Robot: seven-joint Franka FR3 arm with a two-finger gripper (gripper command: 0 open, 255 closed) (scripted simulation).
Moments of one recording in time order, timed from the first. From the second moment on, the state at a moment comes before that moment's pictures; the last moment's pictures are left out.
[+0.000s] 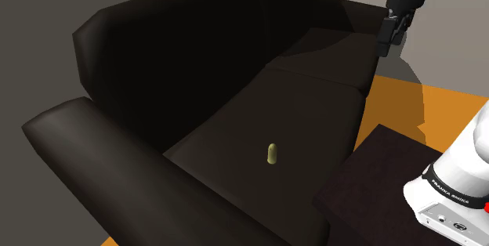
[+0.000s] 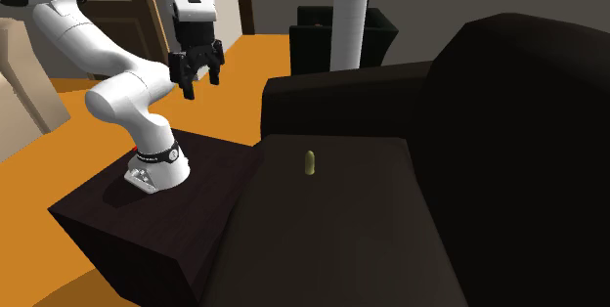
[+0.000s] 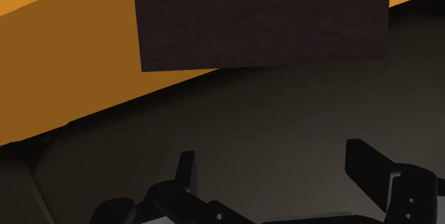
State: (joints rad) arm -0.02 -0.81 -0.06 -2.45 -0.10 1.57 -0.07
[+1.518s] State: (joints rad) arm 0.04 -0.51 0.37 -2.80 0.11 2.41 0.53
